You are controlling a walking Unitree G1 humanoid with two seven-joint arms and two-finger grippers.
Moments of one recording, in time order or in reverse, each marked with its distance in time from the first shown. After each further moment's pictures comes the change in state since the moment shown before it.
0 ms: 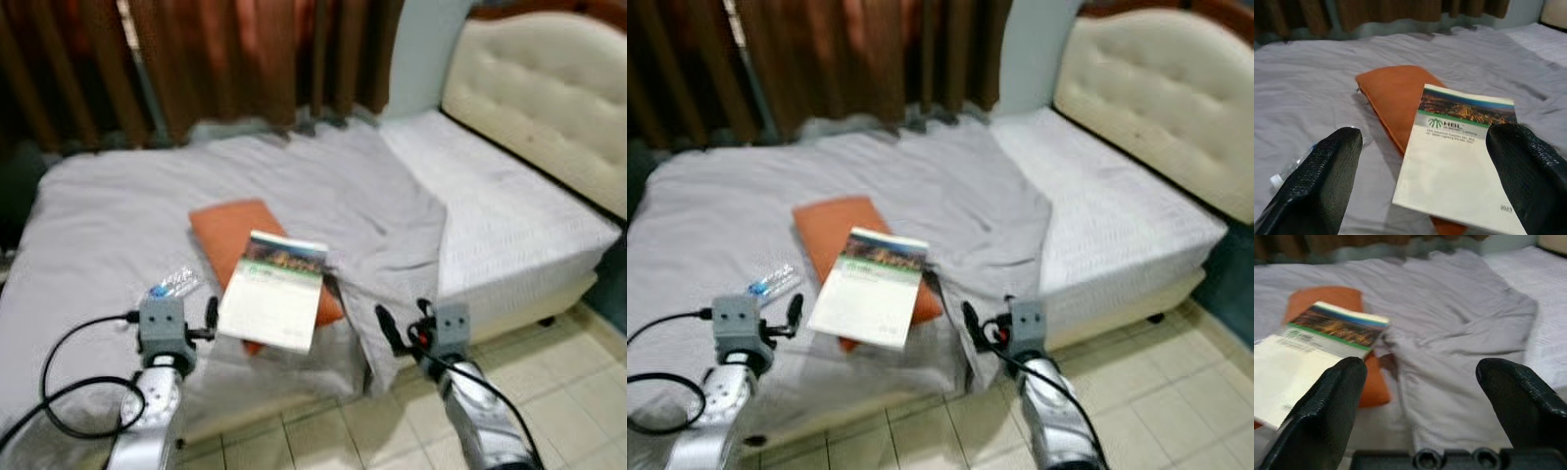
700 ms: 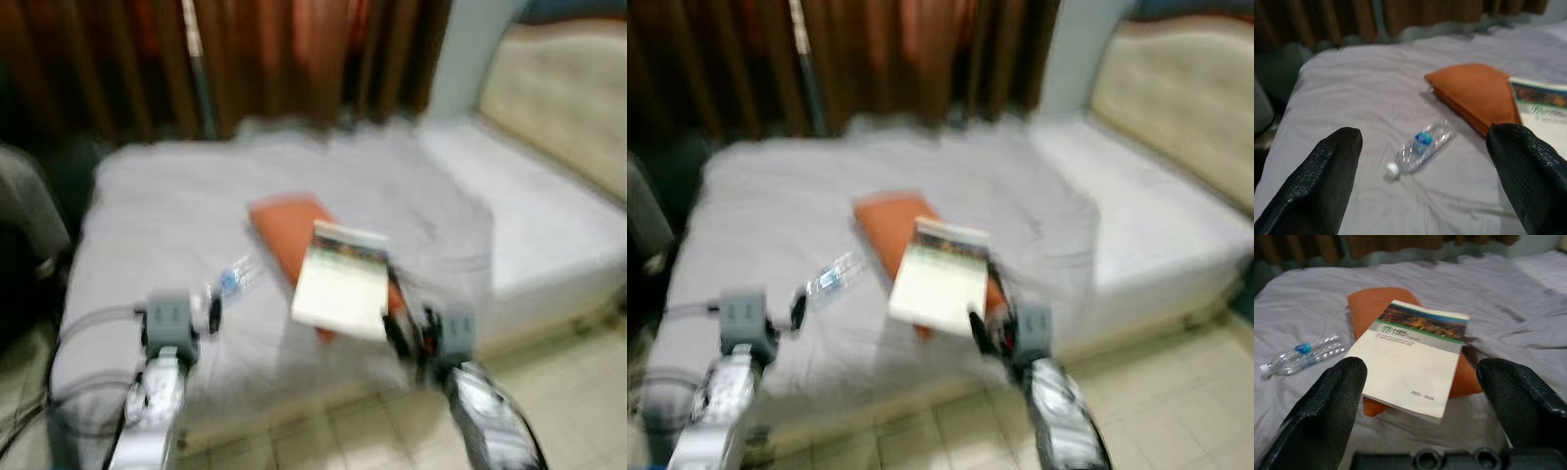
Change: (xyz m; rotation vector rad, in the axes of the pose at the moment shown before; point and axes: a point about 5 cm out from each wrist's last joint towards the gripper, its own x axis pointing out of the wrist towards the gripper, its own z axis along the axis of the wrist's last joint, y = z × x) left arm 0.006 0.024 0.004 0.077 -0.002 0.080; right arm 0.003 0.014 -0.003 0.022 0.010 0.041
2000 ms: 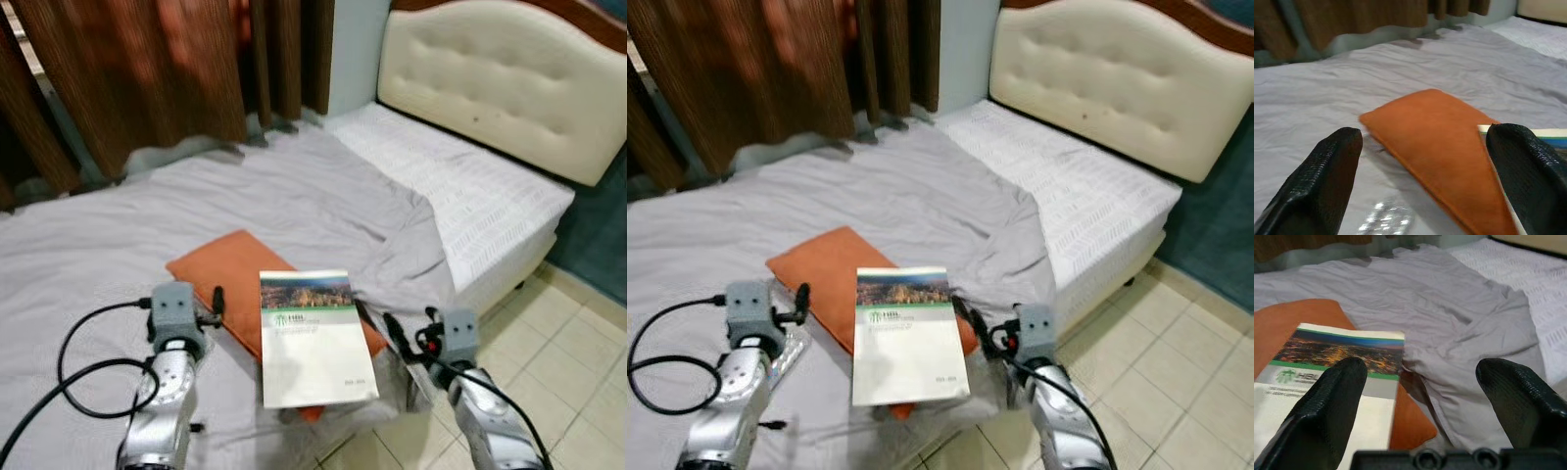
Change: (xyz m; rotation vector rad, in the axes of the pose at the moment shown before) left arm 0.011 -0.016 0.004 -0.034 0.008 -0.004; right arm -0.004 -0.011 0.001 -0.024 0.009 -0.020
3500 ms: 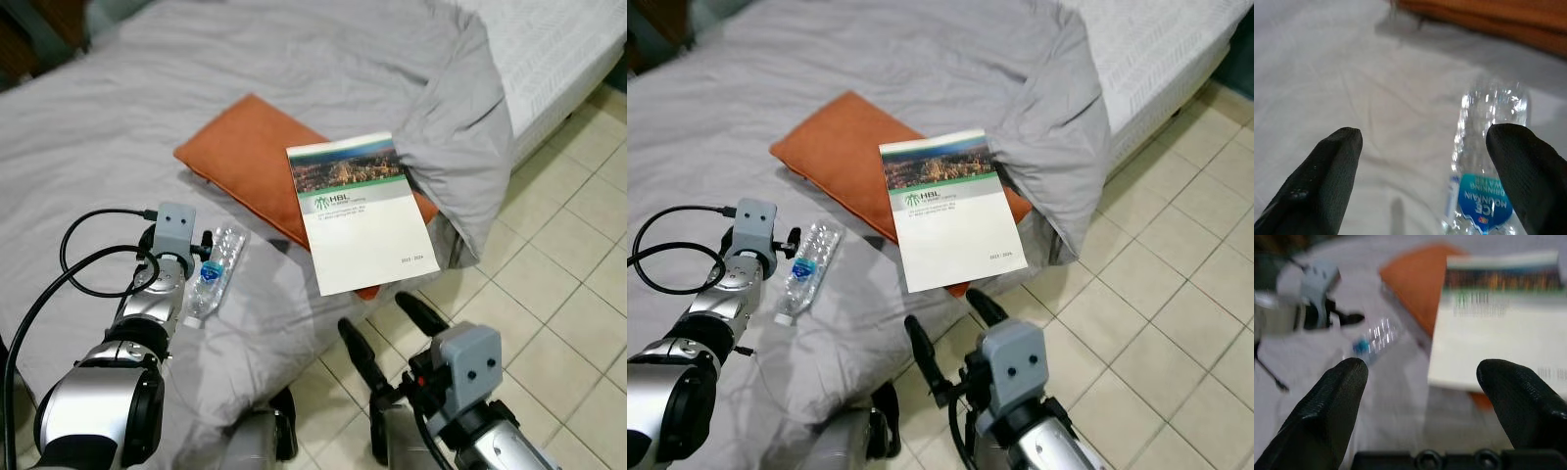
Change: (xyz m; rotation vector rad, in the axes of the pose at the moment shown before) left arm 0.089 0.028 0.062 0.184 0.101 0.049; right arm -0.118 0.097 0.092 -0.104 -0.153 0.266
